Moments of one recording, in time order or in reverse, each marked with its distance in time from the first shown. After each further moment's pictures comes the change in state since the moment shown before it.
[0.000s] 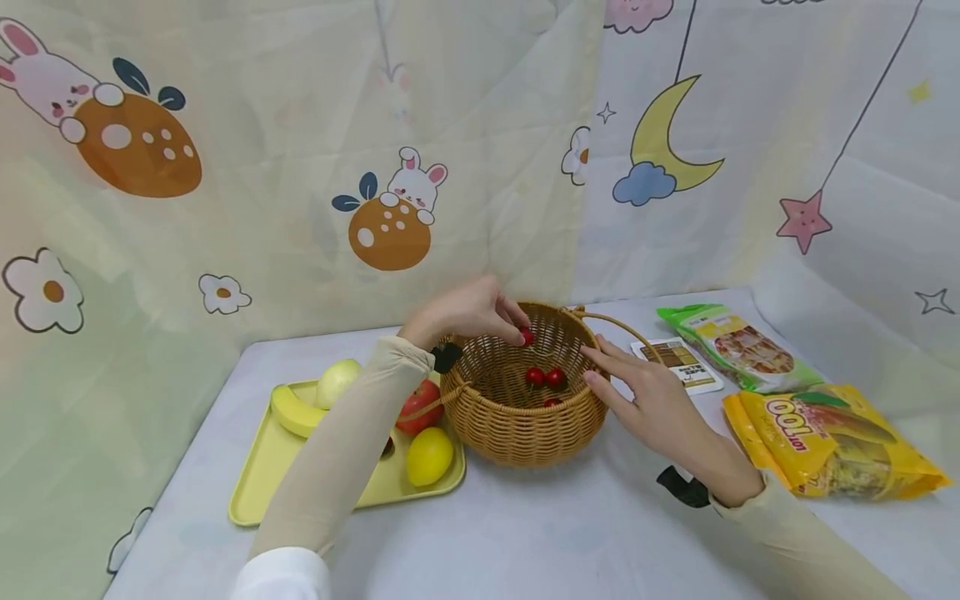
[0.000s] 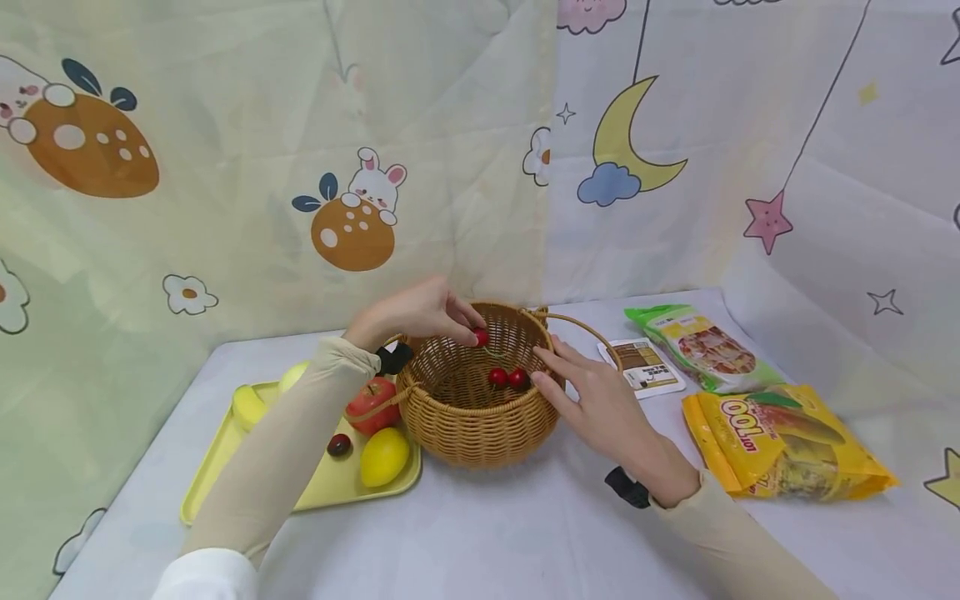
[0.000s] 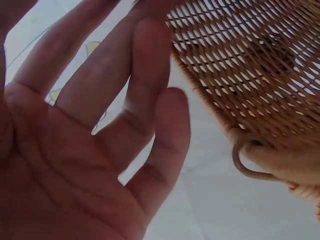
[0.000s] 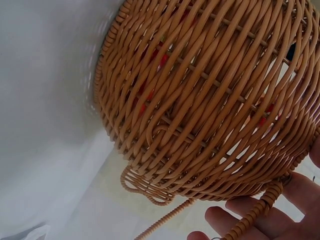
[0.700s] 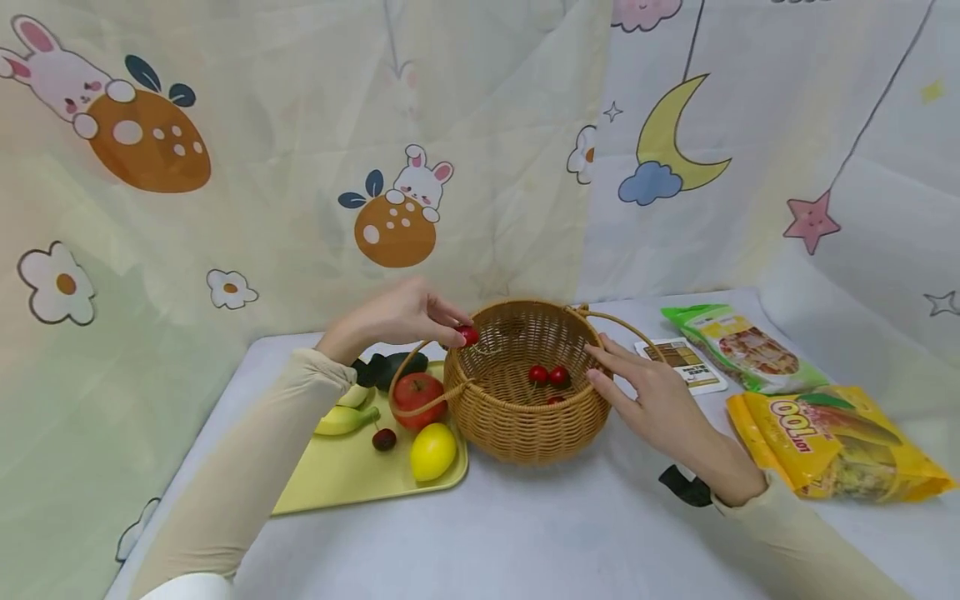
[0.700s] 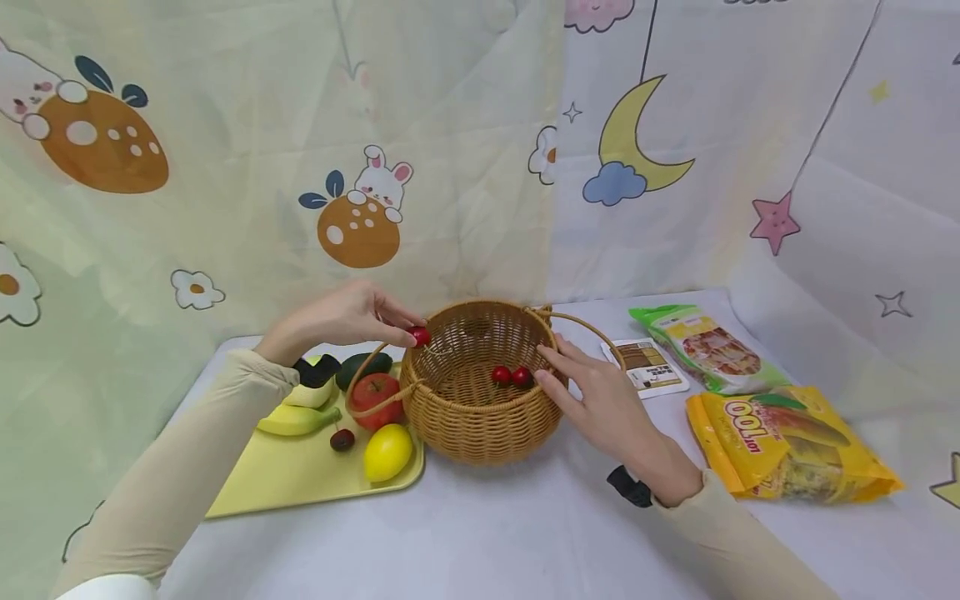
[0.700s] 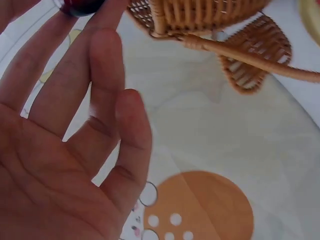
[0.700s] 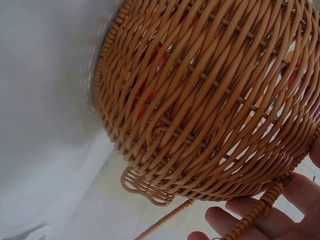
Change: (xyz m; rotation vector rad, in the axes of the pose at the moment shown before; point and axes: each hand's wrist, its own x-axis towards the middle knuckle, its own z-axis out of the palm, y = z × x) left_hand -0.078 -0.029 -0.026 0.001 0.072 -0.117; right_hand 0.000 0.001 0.001 -0.020 0.001 -0.011
